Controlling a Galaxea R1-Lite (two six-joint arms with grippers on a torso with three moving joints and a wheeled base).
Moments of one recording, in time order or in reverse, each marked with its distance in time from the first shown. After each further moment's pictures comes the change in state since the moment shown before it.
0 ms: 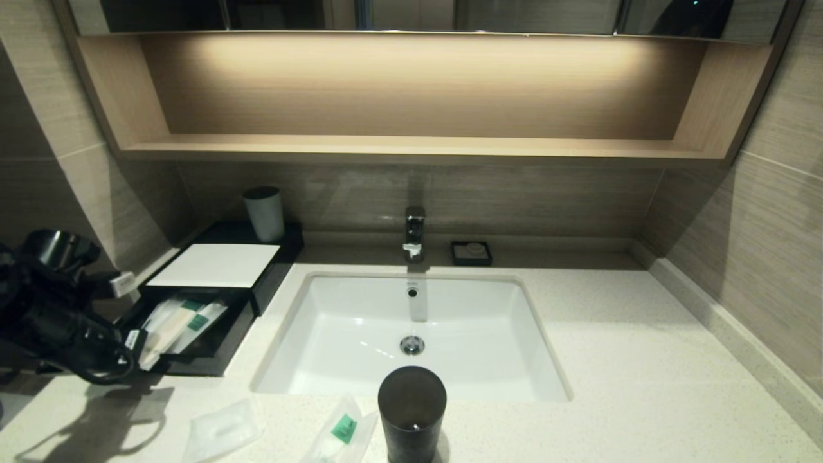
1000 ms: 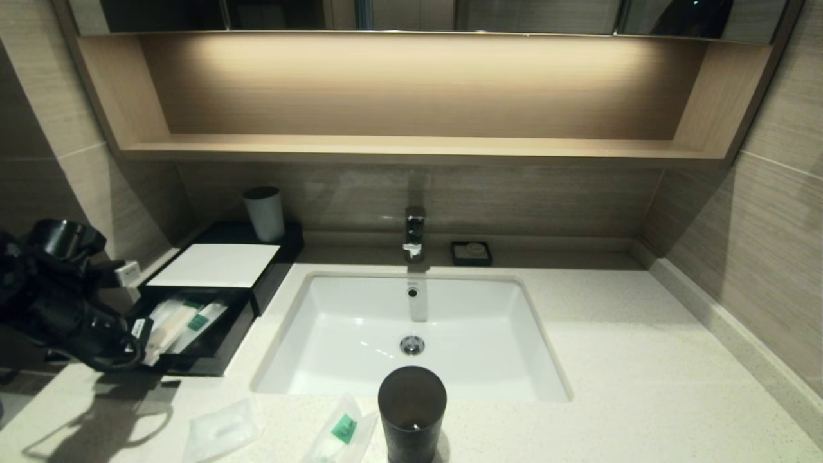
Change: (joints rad) left arm -0.023 0.003 -0.038 0.001 0.001 -0.022; right arm 0.000 0.000 0.000 0.000 0.000 0.000
